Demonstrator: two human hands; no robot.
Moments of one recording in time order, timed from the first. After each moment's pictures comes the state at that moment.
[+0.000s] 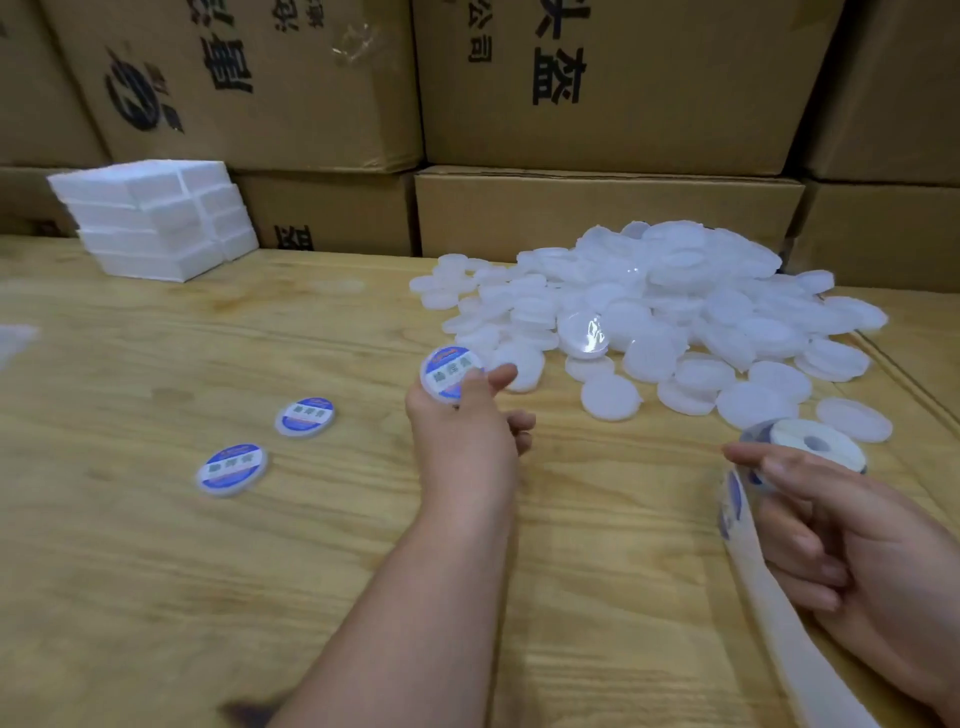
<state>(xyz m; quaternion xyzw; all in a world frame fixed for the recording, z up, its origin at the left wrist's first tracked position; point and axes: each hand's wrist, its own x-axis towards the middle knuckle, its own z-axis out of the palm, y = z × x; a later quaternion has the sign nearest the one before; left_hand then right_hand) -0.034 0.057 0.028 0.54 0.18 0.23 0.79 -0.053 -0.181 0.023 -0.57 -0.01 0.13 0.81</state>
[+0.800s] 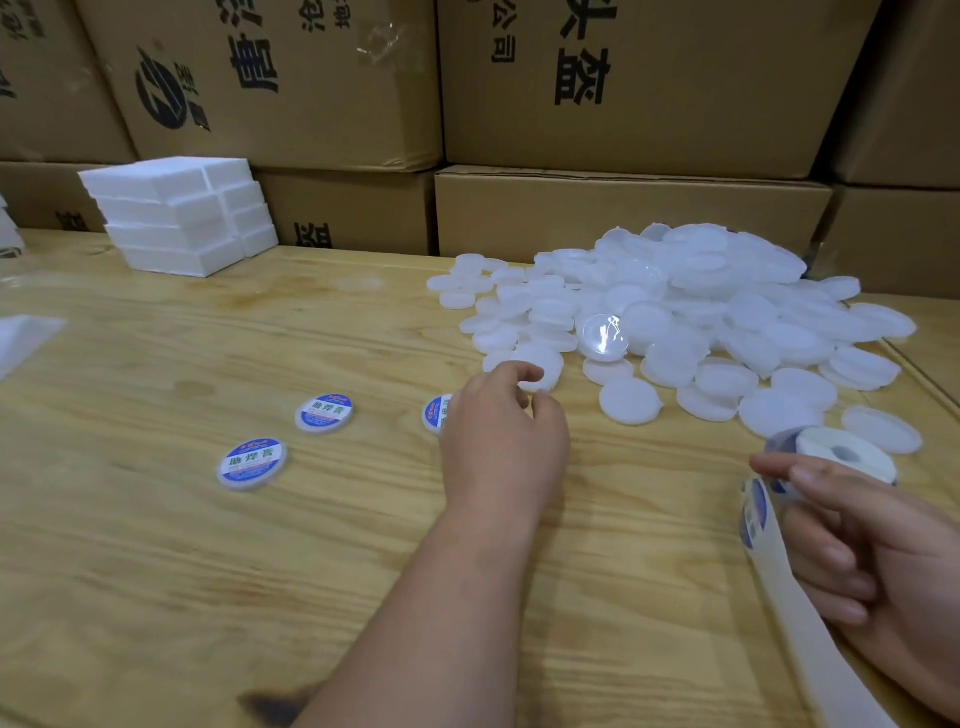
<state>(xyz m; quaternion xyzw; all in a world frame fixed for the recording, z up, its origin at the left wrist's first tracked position) -0.028 0.062 0.018 0.84 0.14 0.25 0.47 -0.052 -0.180 0.020 -0.56 -0.01 0.12 0.82</state>
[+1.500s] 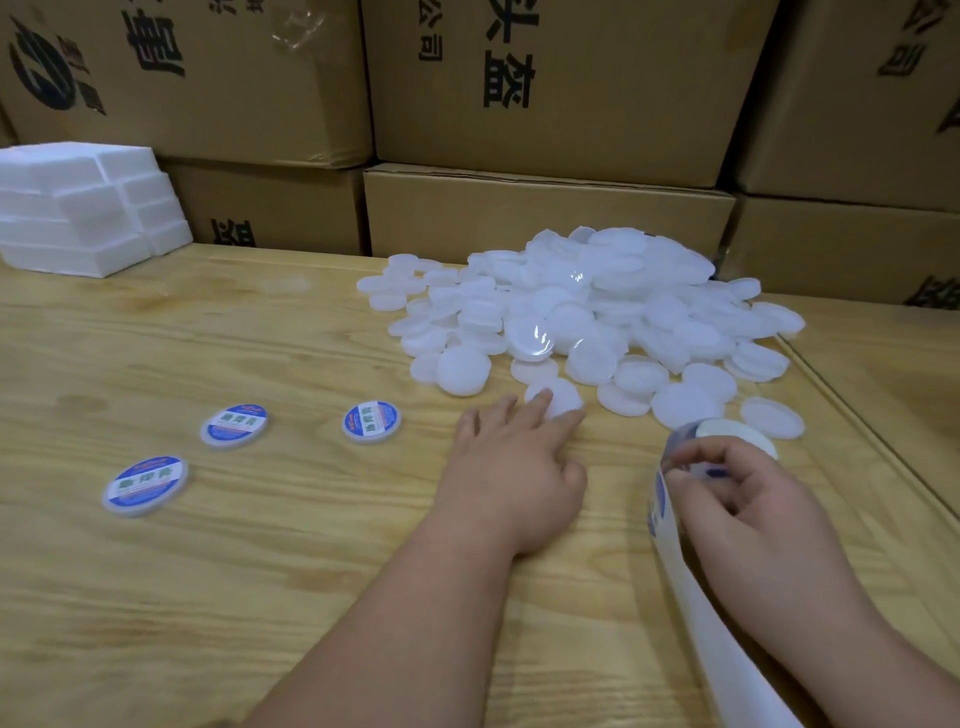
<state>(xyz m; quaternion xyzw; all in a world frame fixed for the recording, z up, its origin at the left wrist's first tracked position) -0.012 0.020 -0.001 0.97 -0.09 0.06 0.20 -0.064 -0.168 0.017 -0.84 -0.04 -0.12 0.53</state>
